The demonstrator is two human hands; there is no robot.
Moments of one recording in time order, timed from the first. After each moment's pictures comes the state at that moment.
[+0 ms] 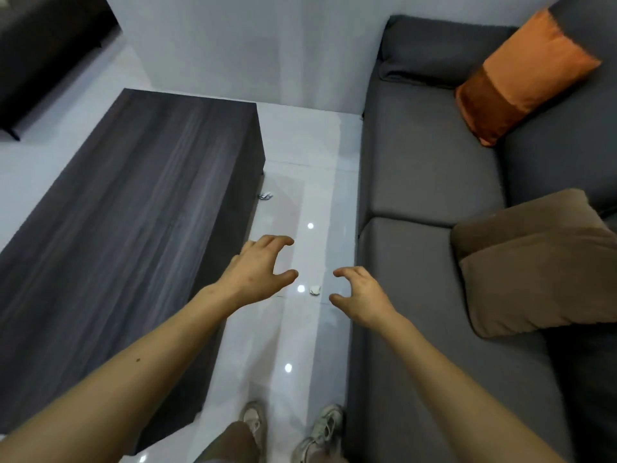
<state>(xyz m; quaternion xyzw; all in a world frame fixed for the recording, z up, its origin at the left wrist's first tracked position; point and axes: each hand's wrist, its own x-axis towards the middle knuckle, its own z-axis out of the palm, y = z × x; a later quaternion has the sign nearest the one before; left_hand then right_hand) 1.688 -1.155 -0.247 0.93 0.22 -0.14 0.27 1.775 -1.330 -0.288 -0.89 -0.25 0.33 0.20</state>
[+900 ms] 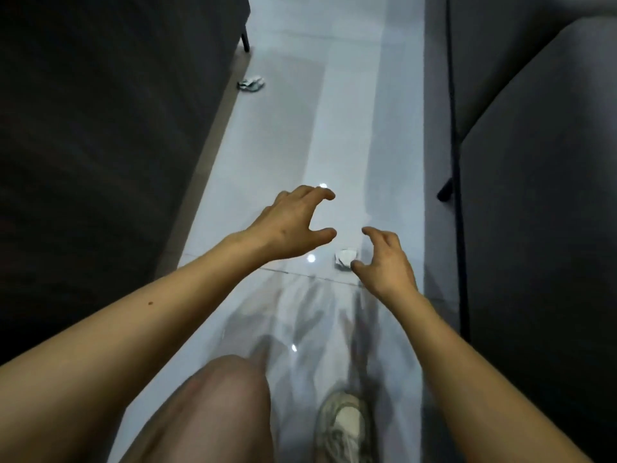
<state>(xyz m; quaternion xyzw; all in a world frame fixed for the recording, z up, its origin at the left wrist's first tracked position) 1.834 -1.080 -0.826 0.94 0.17 -0.14 0.28 1.889 -1.238 -0.881 -0.92 -0.16 0.28 0.23</state>
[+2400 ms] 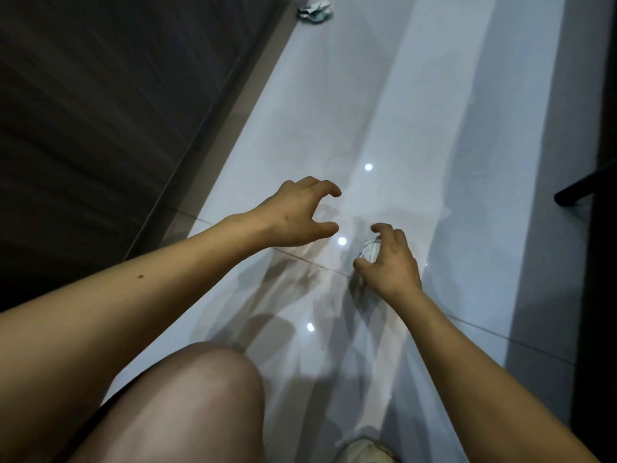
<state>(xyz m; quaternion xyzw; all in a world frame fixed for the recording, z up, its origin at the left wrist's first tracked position) 1.825 -1.011 -0.970 0.91 0.24 -0.17 0.29 1.899 -1.169 -1.029 -0.89 -0.23 0.32 0.24</state>
